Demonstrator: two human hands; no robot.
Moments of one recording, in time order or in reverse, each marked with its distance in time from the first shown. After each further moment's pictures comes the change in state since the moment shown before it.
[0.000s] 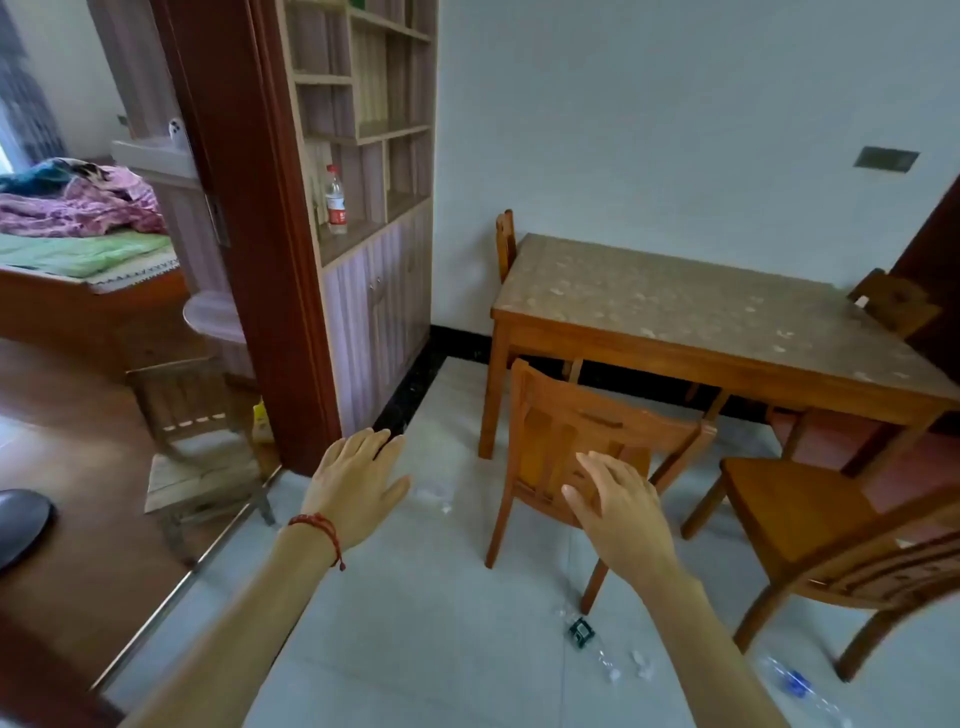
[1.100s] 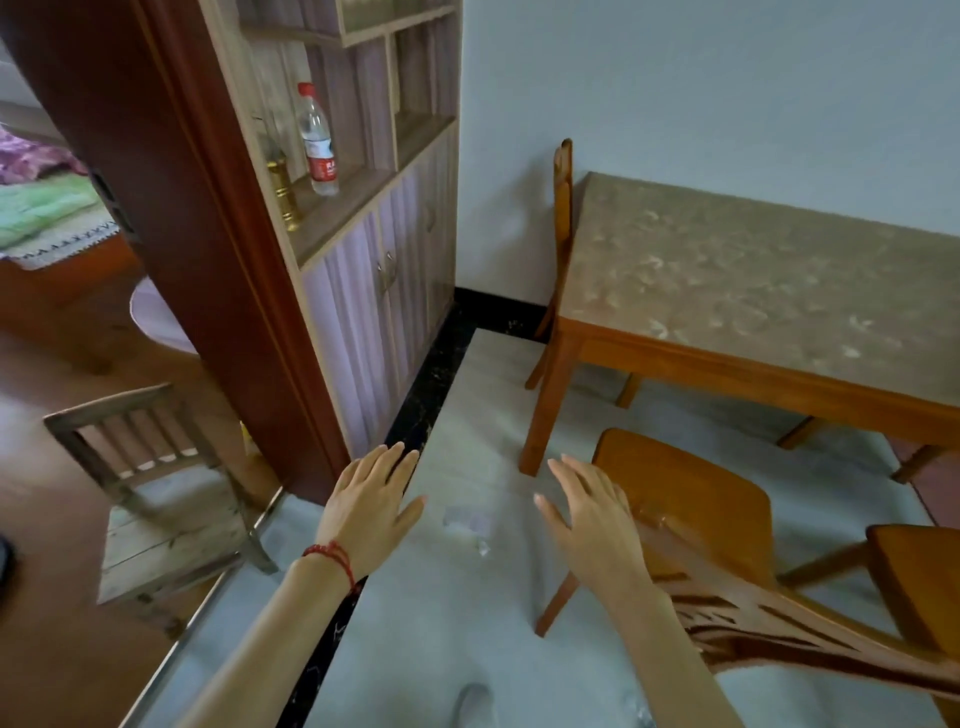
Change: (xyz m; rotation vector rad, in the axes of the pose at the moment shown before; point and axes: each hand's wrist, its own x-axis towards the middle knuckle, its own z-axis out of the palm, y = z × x) left_hand 0.354 -0.195 0.152 -0.021 -0.173 -0.063; right_hand 0.416 -0.065 0.164 0.035 -0.165 -0.039
